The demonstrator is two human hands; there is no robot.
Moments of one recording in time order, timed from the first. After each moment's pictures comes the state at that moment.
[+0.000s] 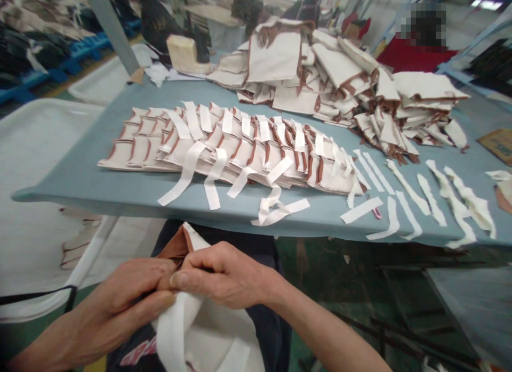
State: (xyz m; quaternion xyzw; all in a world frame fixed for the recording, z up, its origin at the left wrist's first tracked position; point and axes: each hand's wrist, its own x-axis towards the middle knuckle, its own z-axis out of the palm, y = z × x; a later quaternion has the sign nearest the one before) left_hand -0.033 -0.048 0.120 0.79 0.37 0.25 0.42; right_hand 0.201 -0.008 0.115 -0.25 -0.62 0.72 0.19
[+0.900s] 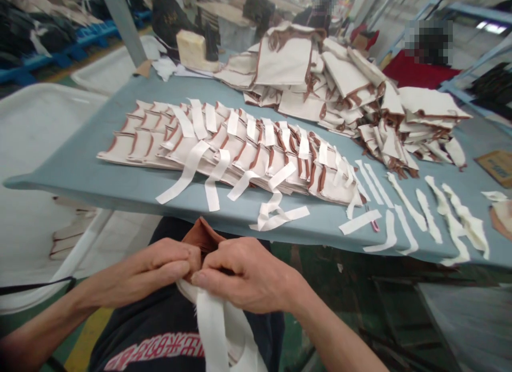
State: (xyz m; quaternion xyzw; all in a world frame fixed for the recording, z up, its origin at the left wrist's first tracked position) left_hand -0.016 0.000 0.100 0.71 0.27 0.21 0.61; right_hand 0.231 0.005 0.147 -0.30 -0.78 0.53 0.13
